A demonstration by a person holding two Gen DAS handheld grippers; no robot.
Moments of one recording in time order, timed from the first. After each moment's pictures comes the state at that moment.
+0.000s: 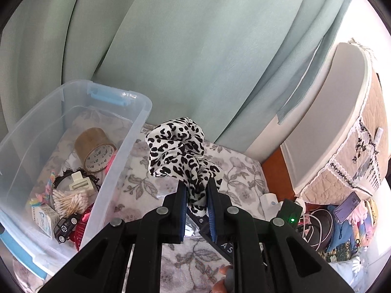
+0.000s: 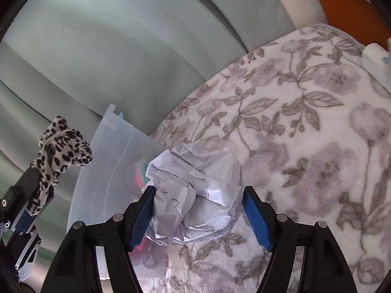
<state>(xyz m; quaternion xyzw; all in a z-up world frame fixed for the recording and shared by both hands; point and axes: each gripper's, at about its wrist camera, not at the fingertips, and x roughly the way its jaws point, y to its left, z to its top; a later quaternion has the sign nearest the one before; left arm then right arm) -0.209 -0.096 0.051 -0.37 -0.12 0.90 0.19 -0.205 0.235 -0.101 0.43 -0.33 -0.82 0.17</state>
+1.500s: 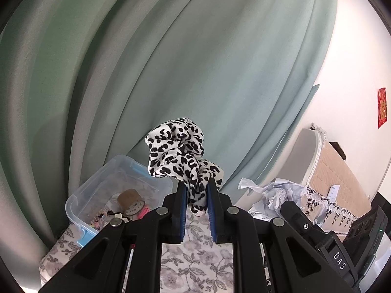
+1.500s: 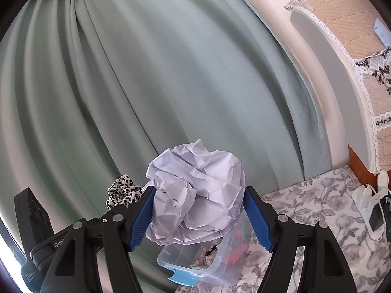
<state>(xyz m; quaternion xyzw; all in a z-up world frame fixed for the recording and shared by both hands) -0.078 -0.227 0.177 -0.19 -0.21 0.94 0.16 -0.037 0.201 0.150 0.16 -0.24 -0.93 0.25</state>
